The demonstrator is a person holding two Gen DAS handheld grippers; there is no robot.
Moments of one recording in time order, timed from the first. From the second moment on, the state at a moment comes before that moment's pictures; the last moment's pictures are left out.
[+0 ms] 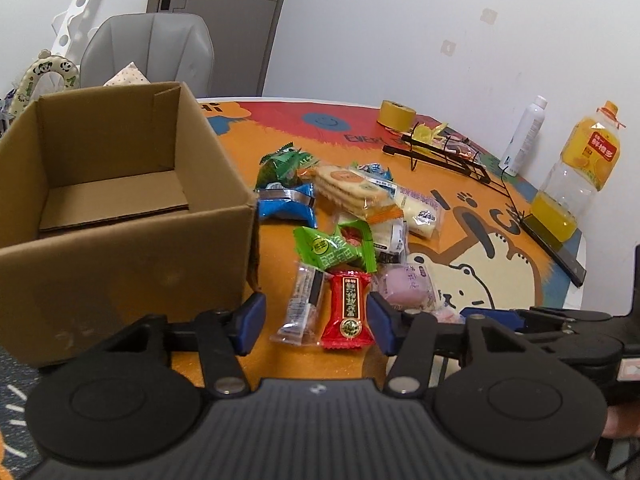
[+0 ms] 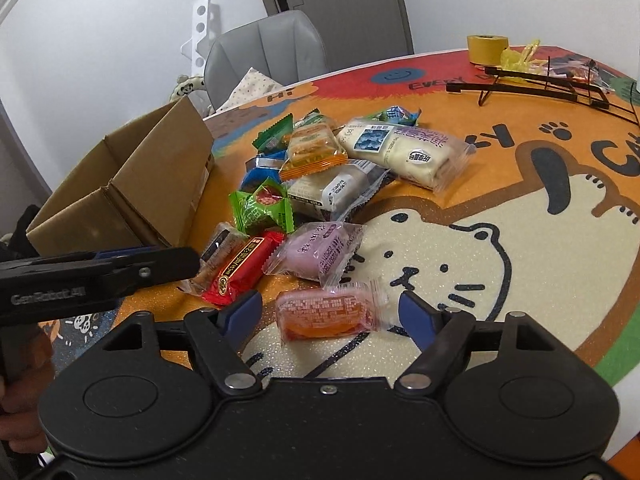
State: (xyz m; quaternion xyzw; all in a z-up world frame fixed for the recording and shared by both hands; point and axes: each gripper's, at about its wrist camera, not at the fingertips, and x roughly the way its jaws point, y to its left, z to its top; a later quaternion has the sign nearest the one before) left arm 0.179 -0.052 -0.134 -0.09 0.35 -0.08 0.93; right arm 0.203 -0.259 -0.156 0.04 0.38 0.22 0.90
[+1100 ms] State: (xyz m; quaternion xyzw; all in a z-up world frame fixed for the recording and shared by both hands) left arm 0.143 -0.063 -0.081 -0.07 0.28 -0.08 0.95; right arm 0.184 -0.247 -0.103 0.02 0.31 0.21 0.93
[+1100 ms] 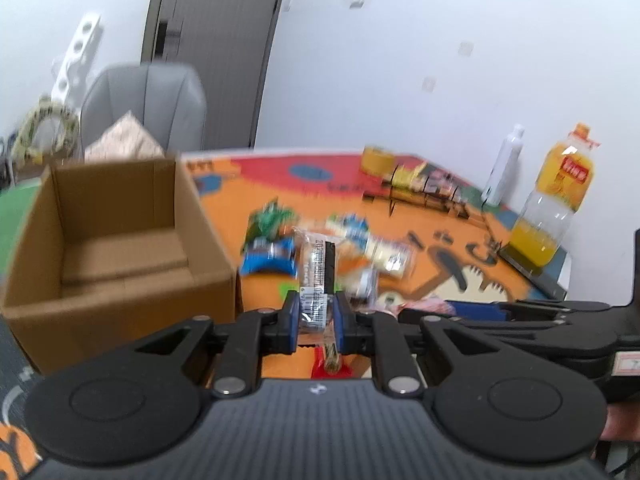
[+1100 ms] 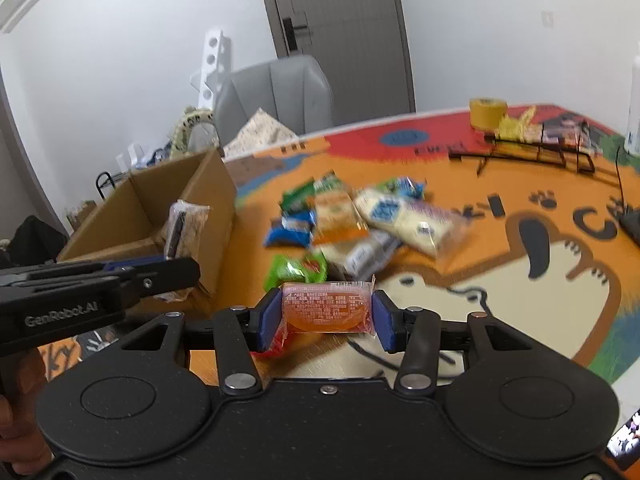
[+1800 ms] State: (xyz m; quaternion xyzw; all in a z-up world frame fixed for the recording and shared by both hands) left arm 0.137 -0.004 -0.041 -0.09 0.26 -0.01 0.96; right arm 0.197 -0.195 -0.055 0.03 0.28 0.27 0.92
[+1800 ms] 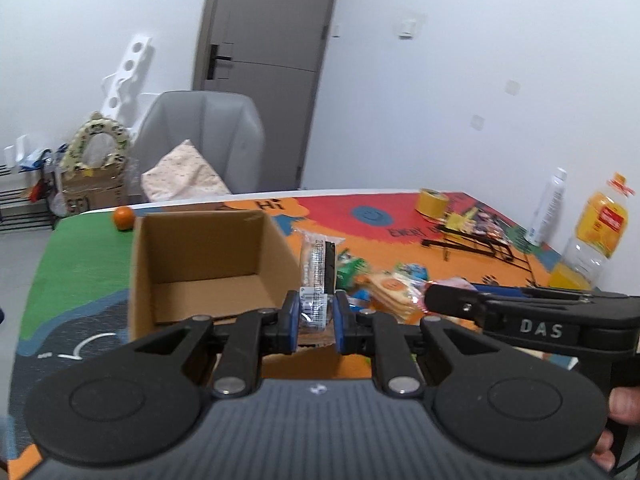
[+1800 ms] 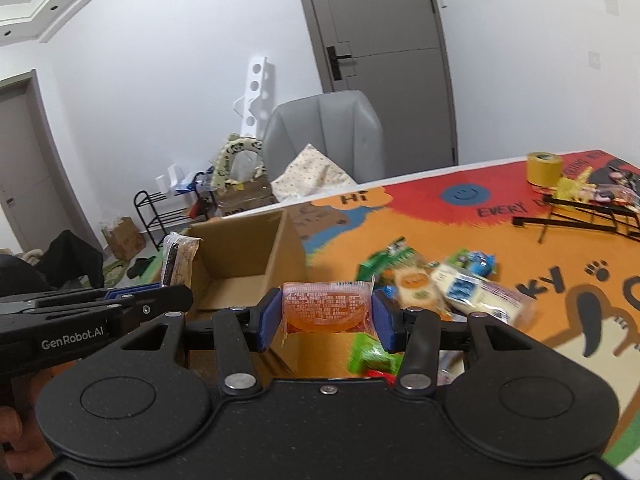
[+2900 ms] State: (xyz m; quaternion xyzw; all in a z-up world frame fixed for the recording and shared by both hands) left arm 0.134 0.077 -0.050 -0.14 0.28 0.07 0.95; right arm 0.216 -0.107 -0.050 0.03 0.29 0.33 0.90
